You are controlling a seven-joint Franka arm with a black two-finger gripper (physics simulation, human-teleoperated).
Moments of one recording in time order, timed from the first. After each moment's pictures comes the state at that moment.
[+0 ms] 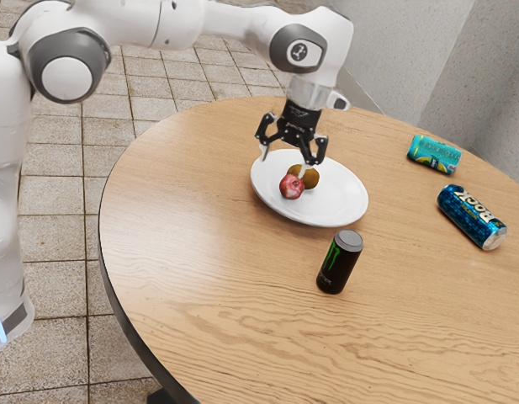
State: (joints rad) arm 0.05 0.16 0.06 -1.55 -0.16 1.55 -0.76
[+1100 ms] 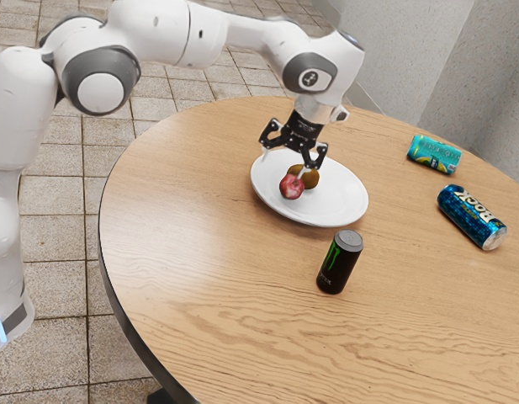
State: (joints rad) arm 0.14 0.34 0.01 -1.42 0.05 1.58 -0.97
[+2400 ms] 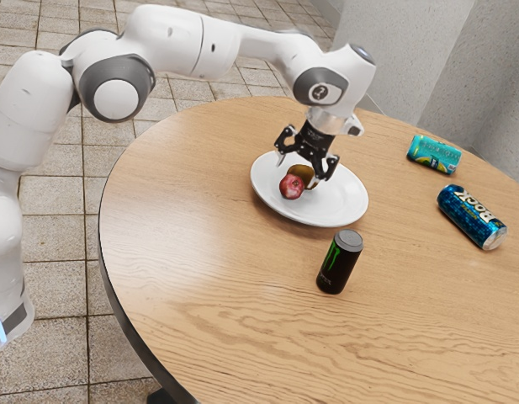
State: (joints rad) arm 0.22 0.44 -0.14 -1.33 0.14 1.62 -0.71
